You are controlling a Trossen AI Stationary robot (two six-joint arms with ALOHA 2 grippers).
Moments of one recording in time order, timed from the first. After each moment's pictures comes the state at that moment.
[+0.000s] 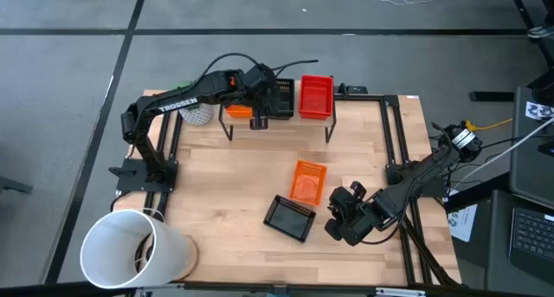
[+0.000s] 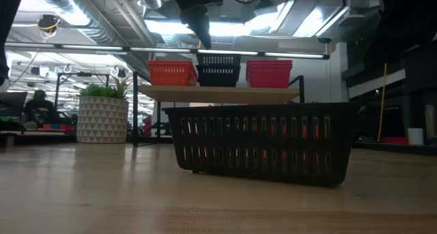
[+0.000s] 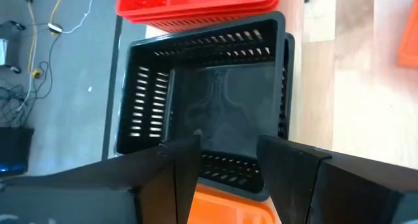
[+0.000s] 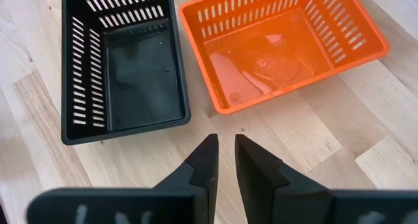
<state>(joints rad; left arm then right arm) 0.35 1.72 1.78 -0.91 -0.27 0.45 0.67 1.51 1.06 -0.81 0.52 1.23</state>
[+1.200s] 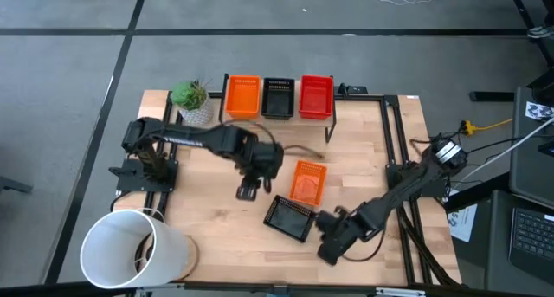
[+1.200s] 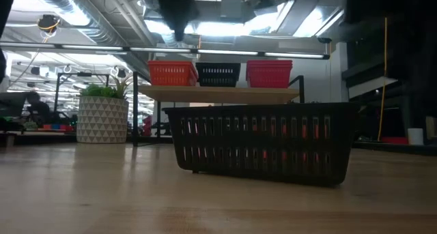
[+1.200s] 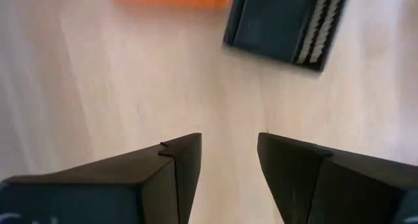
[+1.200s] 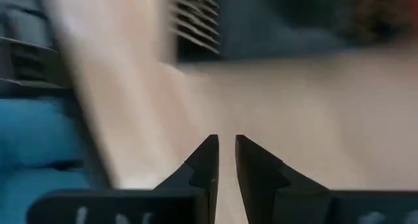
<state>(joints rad) -0.10 1.76 1.71 -1.17 0.02 0.02 0.66 1.72 1.06 -0.43 0.16 1.13</state>
